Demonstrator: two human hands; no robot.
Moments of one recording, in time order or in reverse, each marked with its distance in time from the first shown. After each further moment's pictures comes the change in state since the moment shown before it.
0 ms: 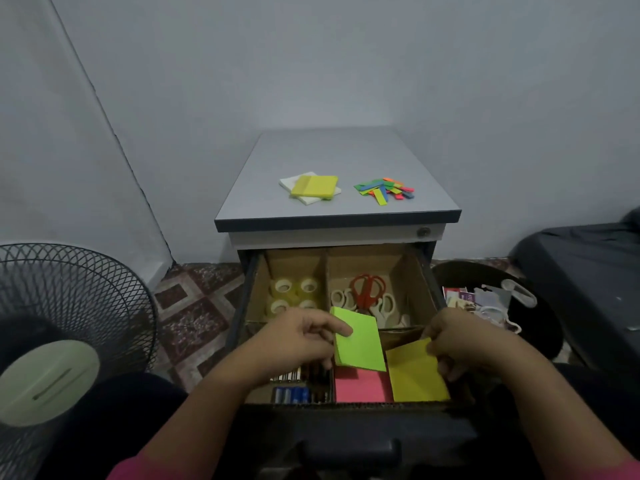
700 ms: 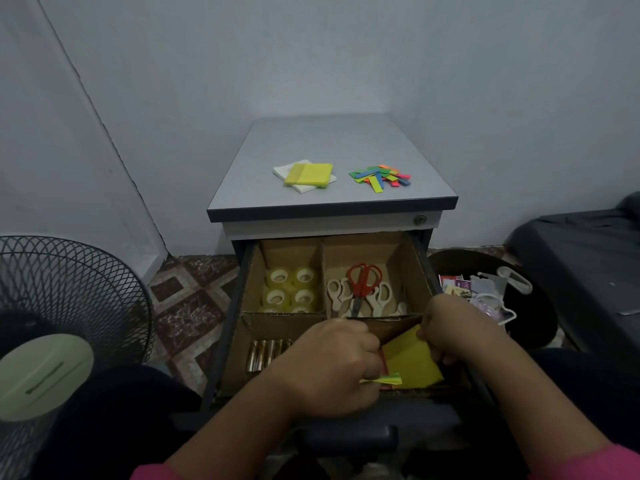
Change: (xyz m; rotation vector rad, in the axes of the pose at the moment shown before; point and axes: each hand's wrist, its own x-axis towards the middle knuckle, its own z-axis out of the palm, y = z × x) left_hand -0.003 0.012 0.047 0.955 0.026 0.774; right_hand 0.007 -0.012 0.011 -0.358 0.113 0.171
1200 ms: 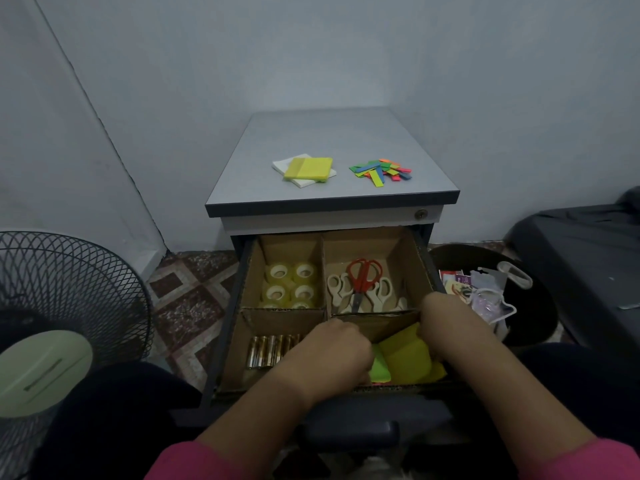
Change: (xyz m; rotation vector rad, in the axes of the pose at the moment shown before) left_hand 0.016 -0.012 0.029 0.180 -0.439 -0.243; right_hand -0.007 -0.008 0.016 -0.099 0.255 -0.076
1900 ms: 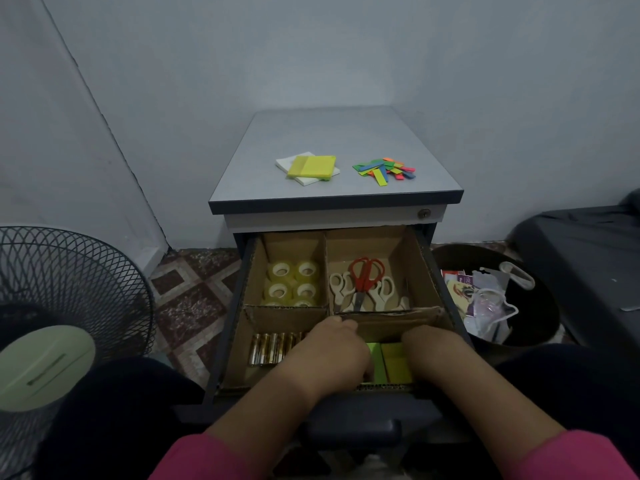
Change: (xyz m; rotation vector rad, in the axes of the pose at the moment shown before) left_hand 0.001 0.001 -0.001 -0.007 -0.100 -0.012; right_hand -0.001 -0.013 0.025 -0.270 -0.316 -0.181
